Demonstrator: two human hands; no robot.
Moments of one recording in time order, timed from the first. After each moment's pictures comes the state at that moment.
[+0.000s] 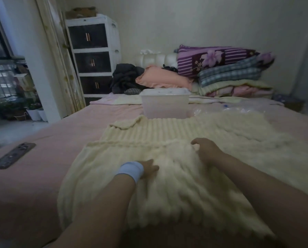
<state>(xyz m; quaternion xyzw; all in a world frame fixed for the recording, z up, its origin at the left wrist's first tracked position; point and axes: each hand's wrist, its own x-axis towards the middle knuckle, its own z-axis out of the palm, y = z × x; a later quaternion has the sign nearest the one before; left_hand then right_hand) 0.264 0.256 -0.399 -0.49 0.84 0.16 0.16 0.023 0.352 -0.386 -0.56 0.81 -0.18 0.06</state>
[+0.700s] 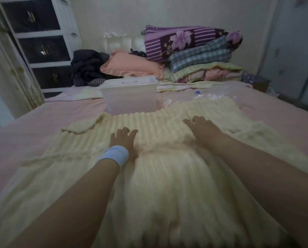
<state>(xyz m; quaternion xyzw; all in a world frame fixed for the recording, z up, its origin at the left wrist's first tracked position) 0.132 0.179 -0.391 -0.43 0.90 -0.08 0.00 -0.126 0.333 -0.377 -0.55 0.82 0.07 -0.10</state>
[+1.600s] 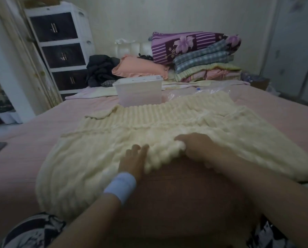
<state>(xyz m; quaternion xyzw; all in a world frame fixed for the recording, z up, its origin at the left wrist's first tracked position) 0.250 0.373 -0.446 -0.39 0.91 -0.03 -0.12 0.029 0.482 -0.397 -0.61 0.79 -0.07 -0.04</state>
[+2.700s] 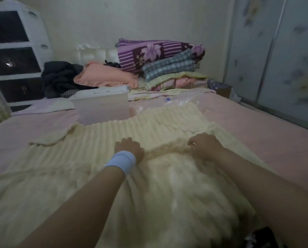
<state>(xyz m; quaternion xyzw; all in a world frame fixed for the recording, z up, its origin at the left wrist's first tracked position) 0.049 0.310 -0.365 -0.42 0.91 -0.06 0.02 -0.162 0.479 -0.384 -0.47 0.88 -0.06 -0.06</state>
